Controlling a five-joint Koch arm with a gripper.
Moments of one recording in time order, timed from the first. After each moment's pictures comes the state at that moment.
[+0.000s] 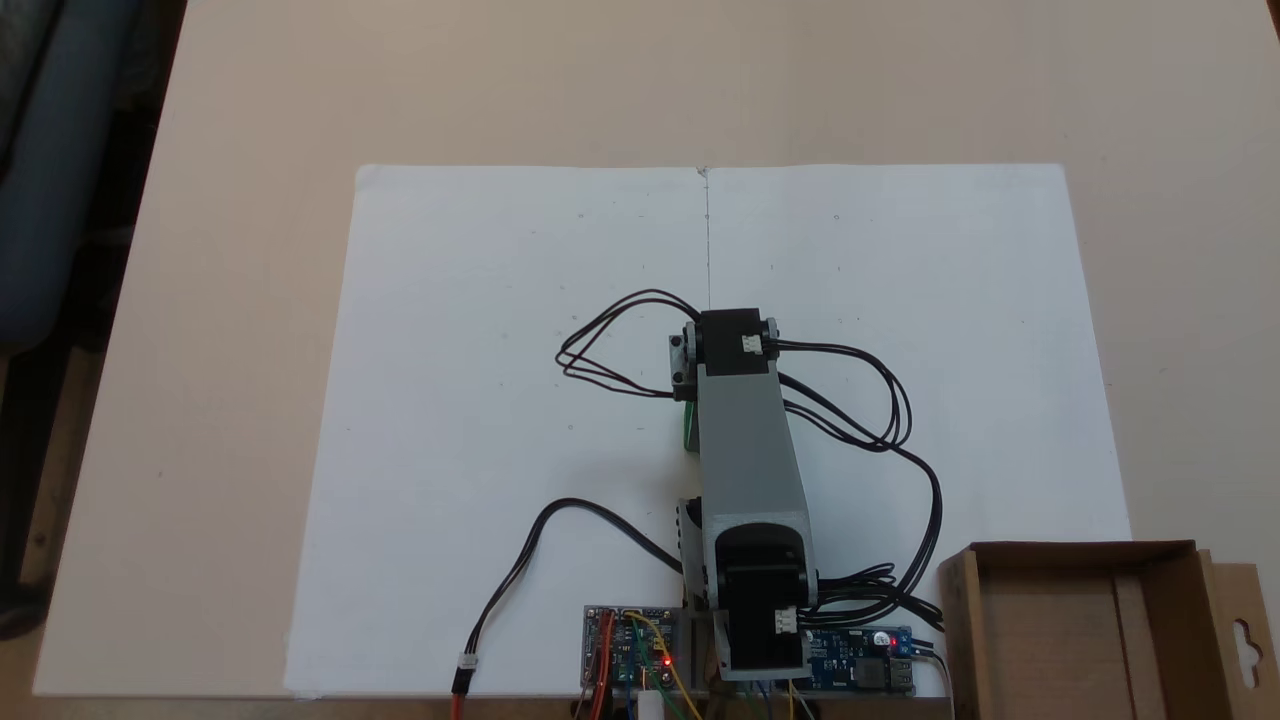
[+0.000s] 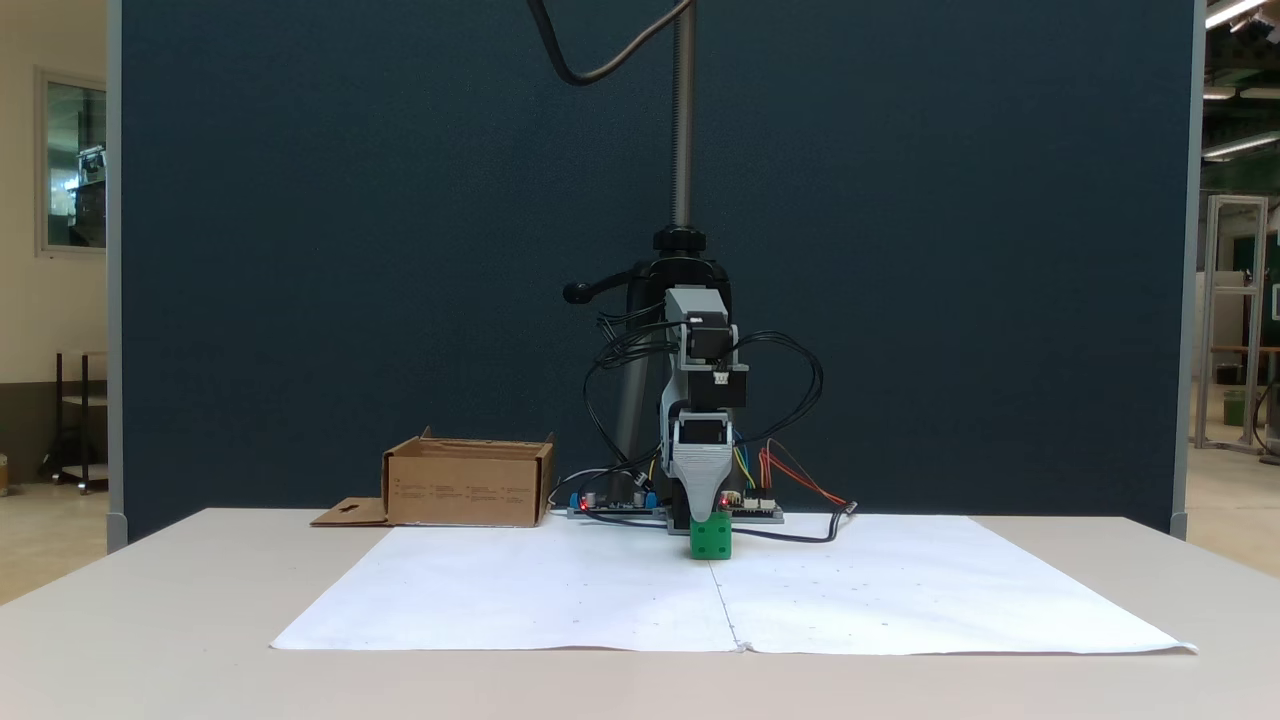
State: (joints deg) arm -4.0 117.1 133.4 46.4 7.5
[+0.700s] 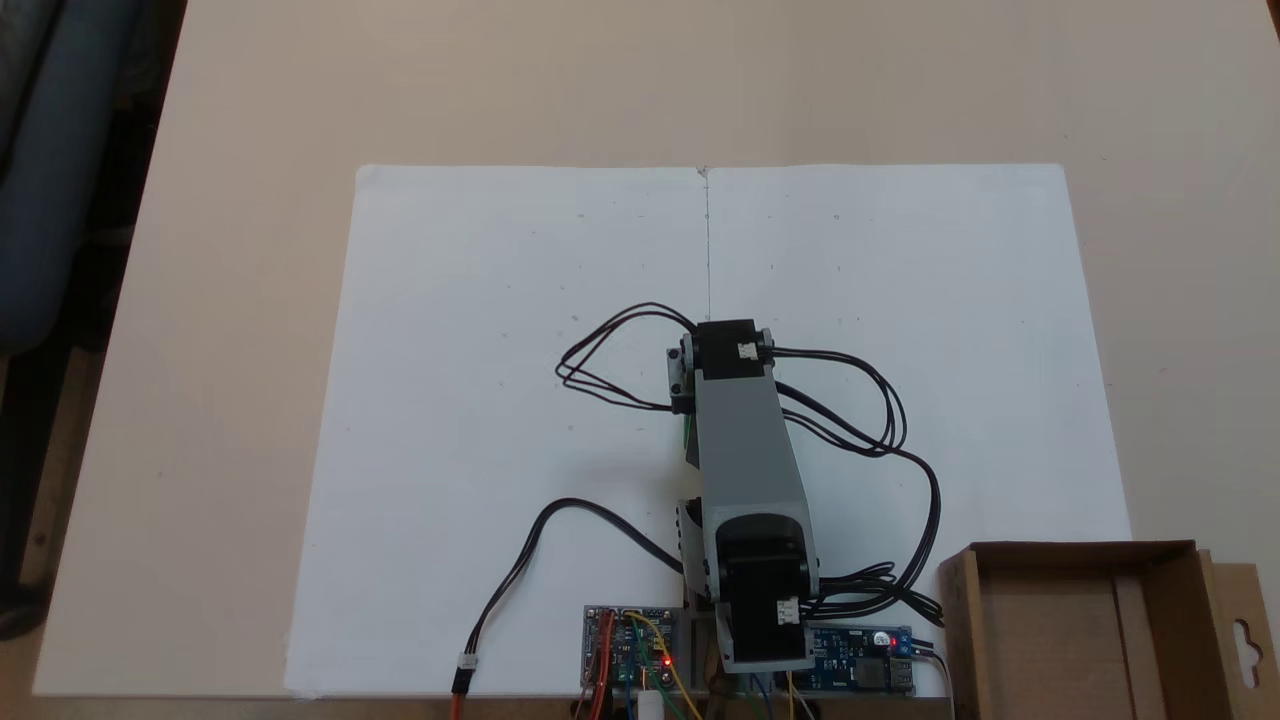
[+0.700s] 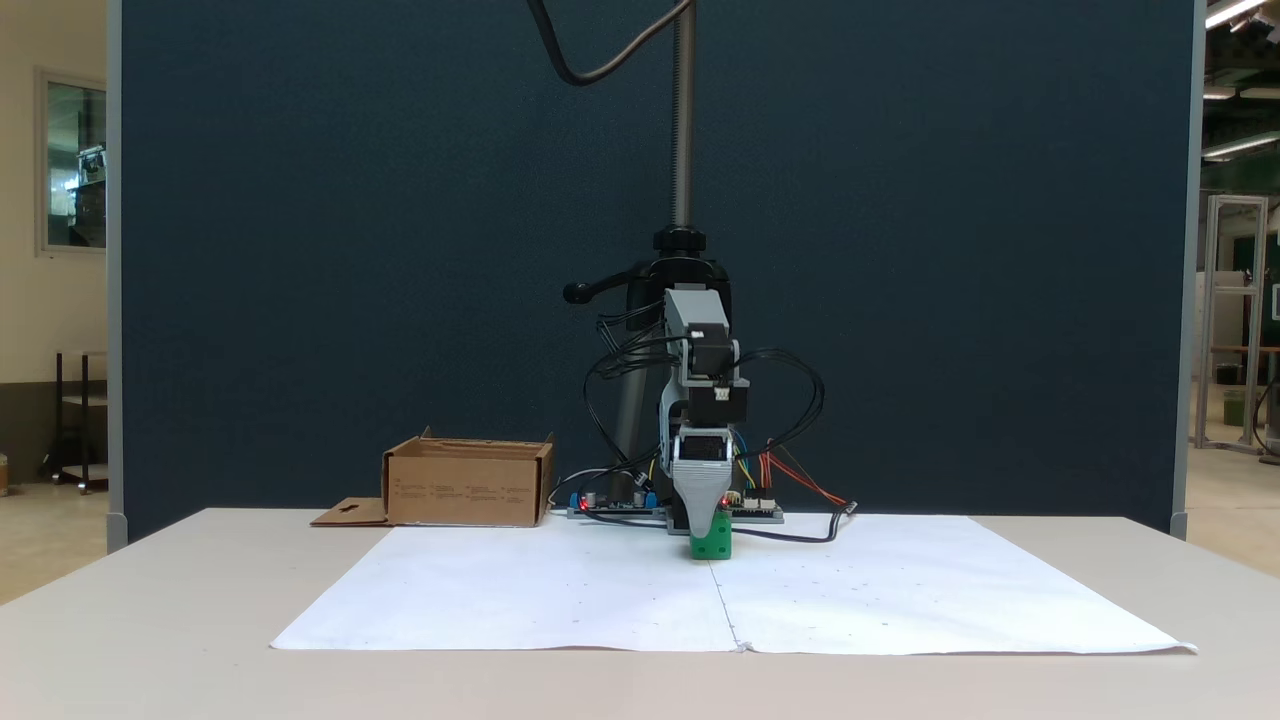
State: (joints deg) arm -4.9 115.8 137.9 43.2 9.1
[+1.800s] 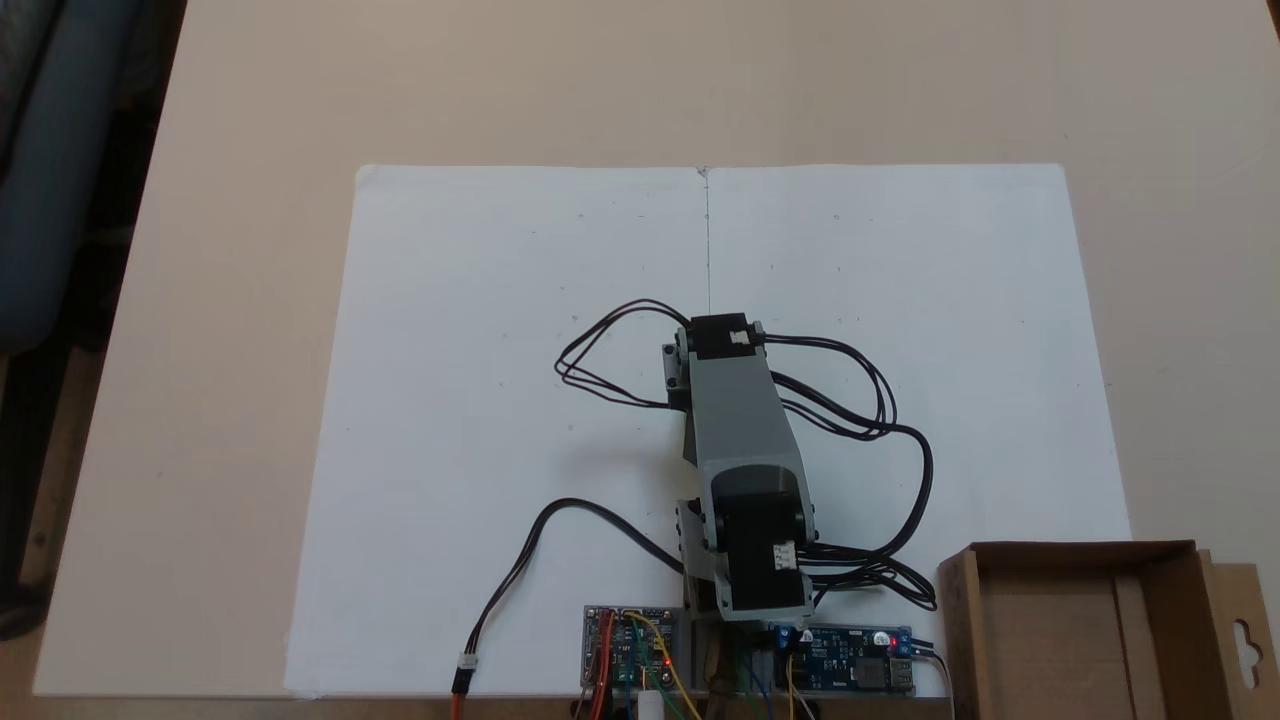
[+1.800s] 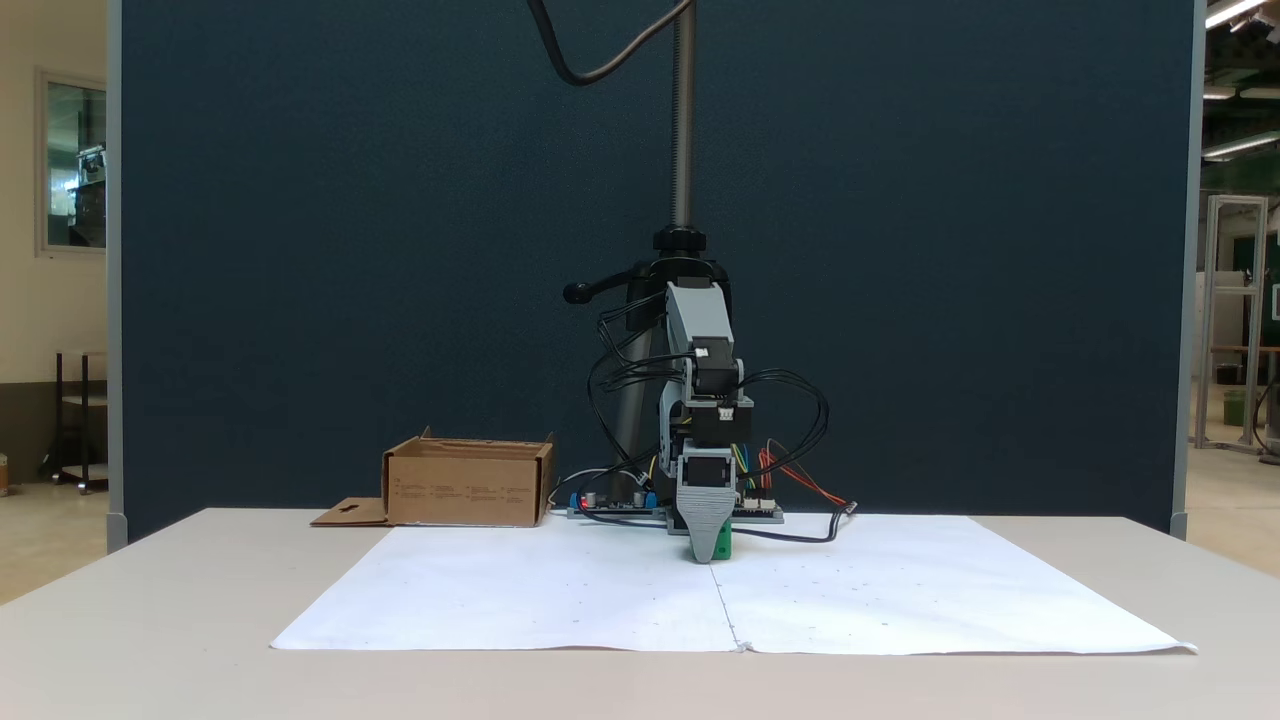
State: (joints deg) arm -5.9 106.9 139.5 35.1 9.1
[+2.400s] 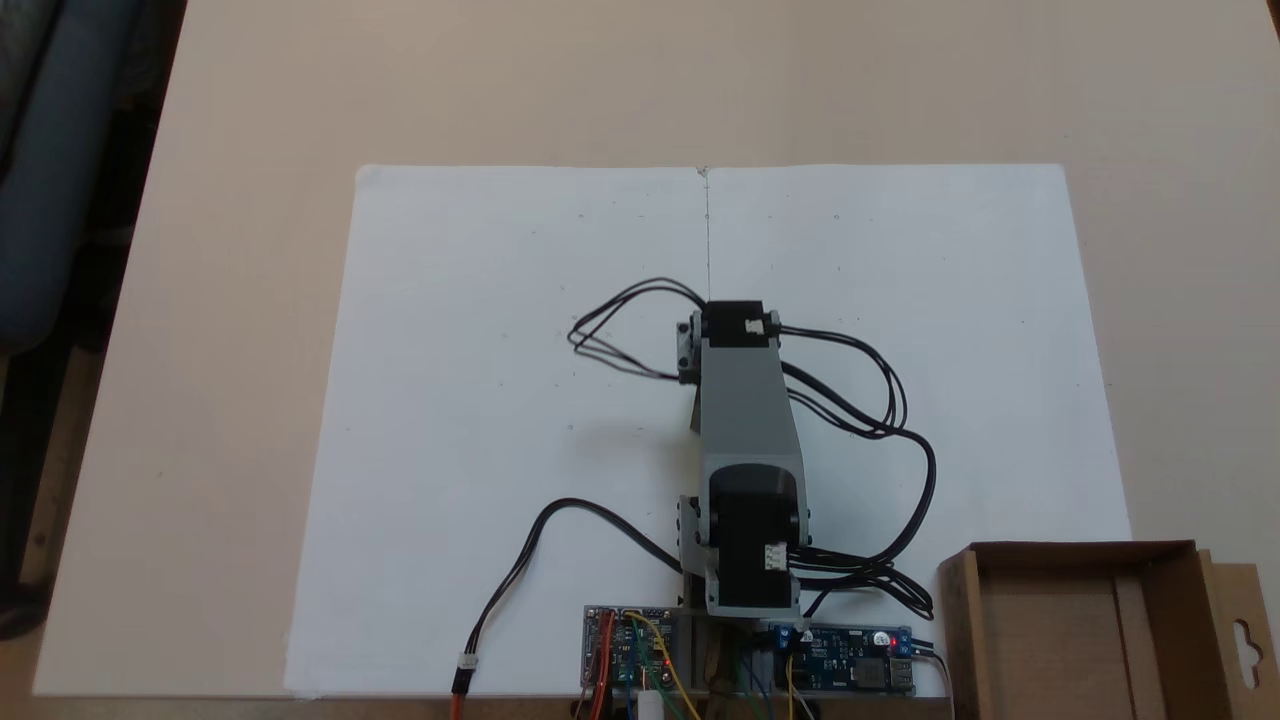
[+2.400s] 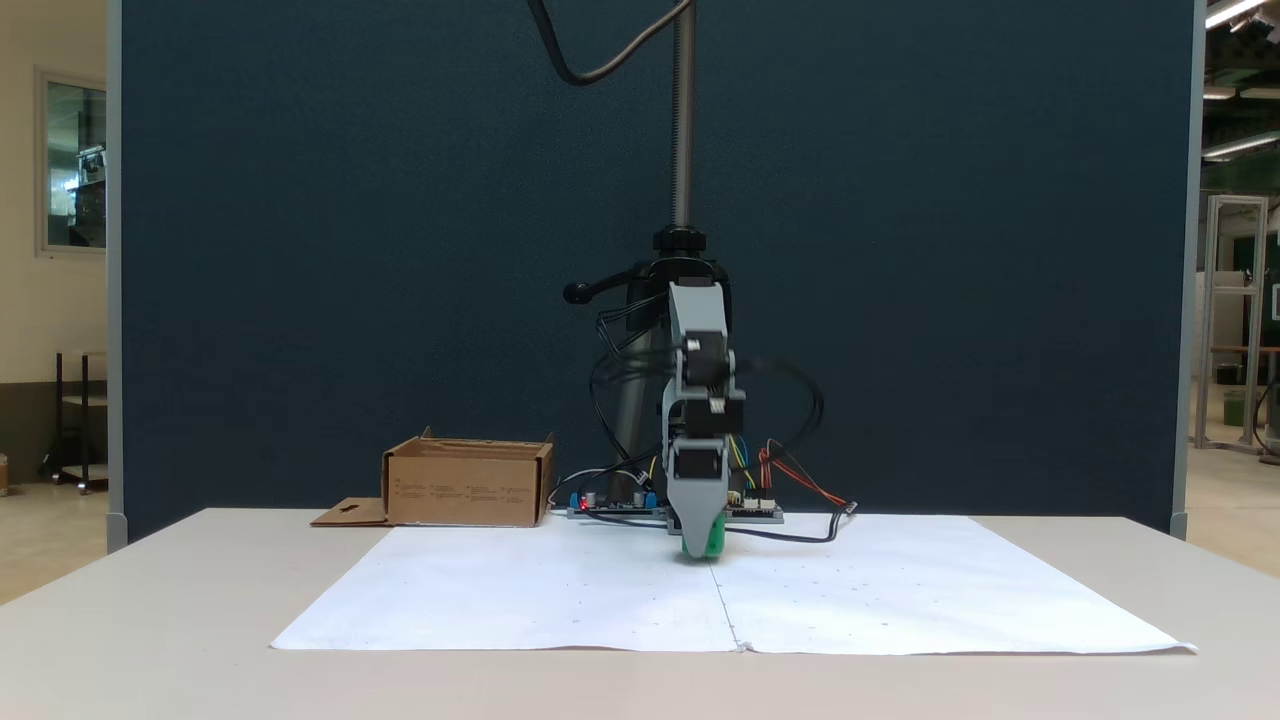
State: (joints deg) arm 0.1 107.1 133.6 33.8 9.1
